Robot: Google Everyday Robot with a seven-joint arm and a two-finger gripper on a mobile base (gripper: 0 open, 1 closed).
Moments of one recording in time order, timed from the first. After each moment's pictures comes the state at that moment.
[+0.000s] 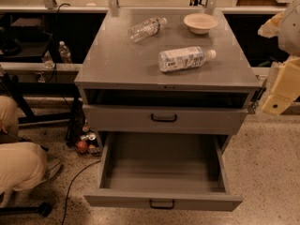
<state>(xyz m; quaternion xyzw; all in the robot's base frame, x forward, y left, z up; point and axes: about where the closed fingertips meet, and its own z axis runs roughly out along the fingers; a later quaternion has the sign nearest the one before) 0.437 -0.209 1.002 -0.60 0.77 -0.06 0.20</state>
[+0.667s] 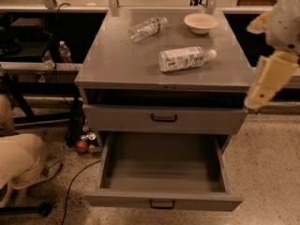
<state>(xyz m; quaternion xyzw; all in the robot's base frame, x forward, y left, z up) 0.467 -0.203 0.995 -0.61 0.76 -0.05 0.21</state>
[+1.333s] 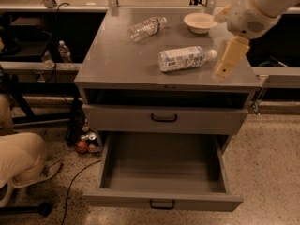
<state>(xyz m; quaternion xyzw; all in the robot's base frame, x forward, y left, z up) 0.581 -0.173 0.965 -0.64 0.72 -0.02 0.26</state>
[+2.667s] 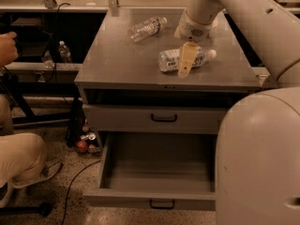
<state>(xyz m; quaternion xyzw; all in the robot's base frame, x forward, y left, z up) 0.705 -0.104 0.869 -0.70 0.69 0.01 0.17</state>
